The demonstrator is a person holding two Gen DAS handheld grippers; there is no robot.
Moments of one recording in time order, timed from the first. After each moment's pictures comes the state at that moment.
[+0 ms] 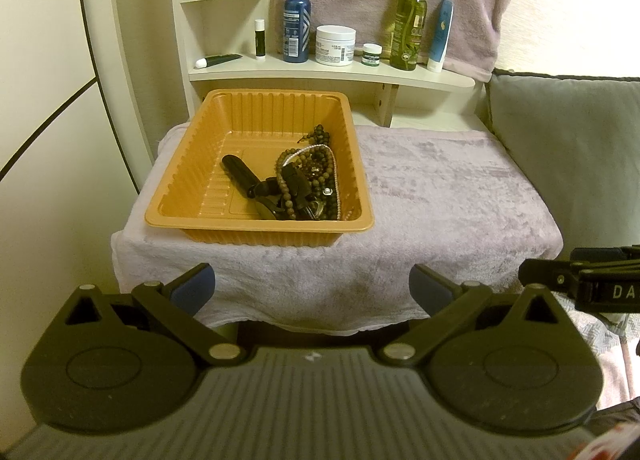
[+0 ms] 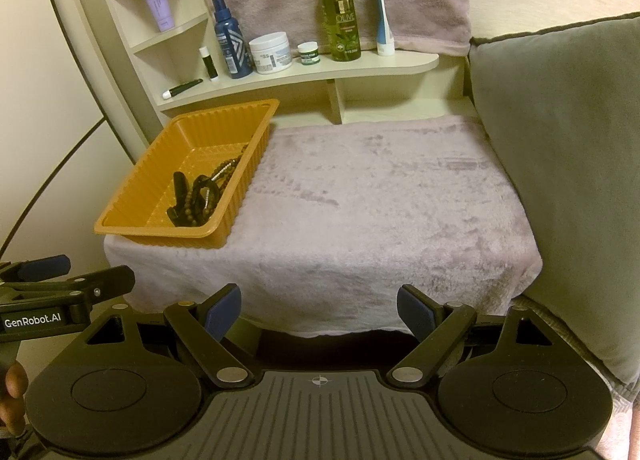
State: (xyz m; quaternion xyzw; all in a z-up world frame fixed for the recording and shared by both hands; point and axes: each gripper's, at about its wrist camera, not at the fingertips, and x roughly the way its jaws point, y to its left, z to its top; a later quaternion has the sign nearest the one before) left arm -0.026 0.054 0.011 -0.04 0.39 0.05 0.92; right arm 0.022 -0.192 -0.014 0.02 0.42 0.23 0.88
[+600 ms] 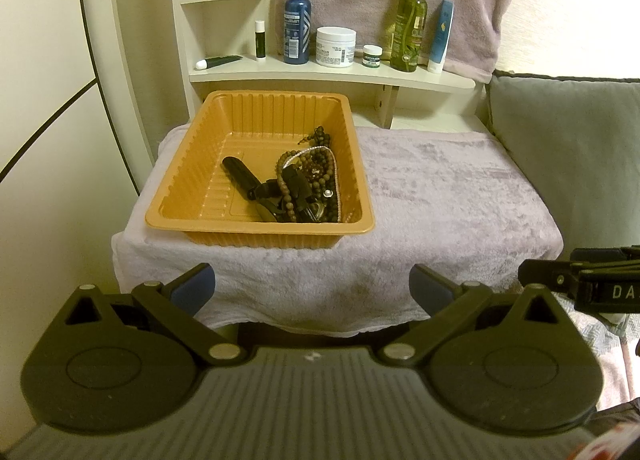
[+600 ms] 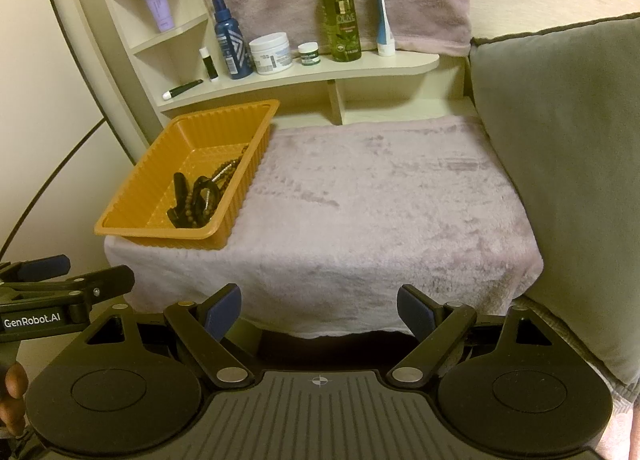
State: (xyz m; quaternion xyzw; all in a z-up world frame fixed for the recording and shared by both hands) left arm -0.025 0.056 0.012 -0.04 0.39 0.05 0.92; right arm 0.021 -0.191 -0.013 0.02 0.42 0.23 0.88
